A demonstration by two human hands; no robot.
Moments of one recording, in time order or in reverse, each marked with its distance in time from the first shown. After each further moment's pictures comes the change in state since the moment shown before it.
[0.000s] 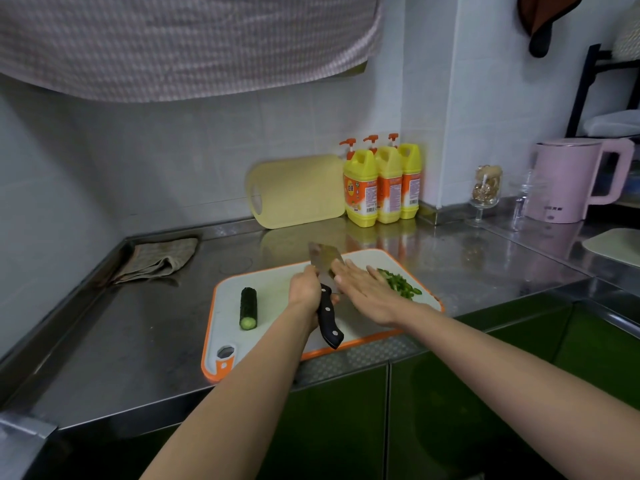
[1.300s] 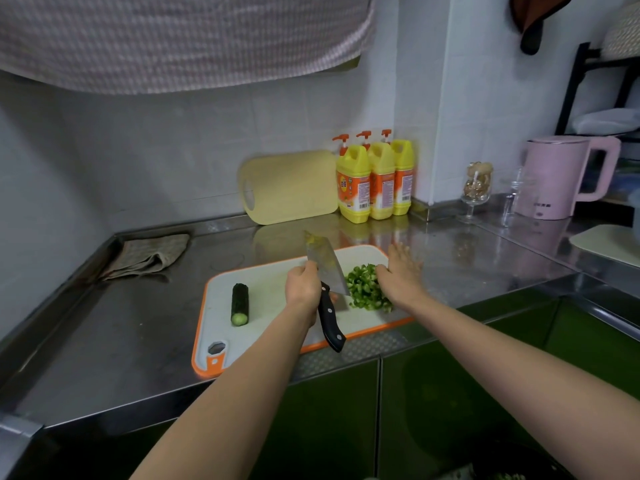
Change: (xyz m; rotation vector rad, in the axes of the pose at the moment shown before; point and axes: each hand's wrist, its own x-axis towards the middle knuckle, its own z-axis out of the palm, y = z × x) left_hand 0.006 -0.011 0.004 0.125 -0.001 0.117; right_hand -0.002 0.043 -0.010 0.187 0.365 0.402
